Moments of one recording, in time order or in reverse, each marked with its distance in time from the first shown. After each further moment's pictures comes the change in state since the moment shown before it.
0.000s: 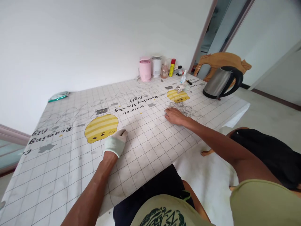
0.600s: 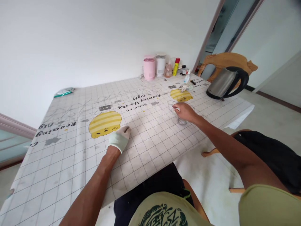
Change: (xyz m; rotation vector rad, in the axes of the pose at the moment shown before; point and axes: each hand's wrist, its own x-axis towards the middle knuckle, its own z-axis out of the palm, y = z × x) left_hand 0.000 -0.001 0.001 0.024 -0.026 0.024; right_hand -0.016 0.029 -0.010 0.275 0.285 0.007
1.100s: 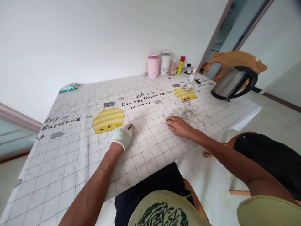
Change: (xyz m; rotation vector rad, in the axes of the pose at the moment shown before) left_hand 0.002 -0.006 0.006 0.026 0.009 0.043; right_hand -0.051 -0.067 0.029 0.028 -0.171 -0.335
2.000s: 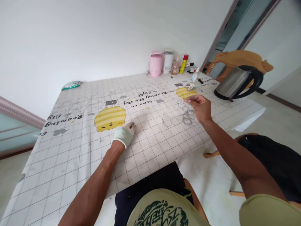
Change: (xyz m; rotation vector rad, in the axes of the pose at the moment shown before) left_hand -0.001 0.003 -0.001 0.000 -0.002 -0.002; right_hand 0.018 0.058 -0.047 0.663 0.897 0.454
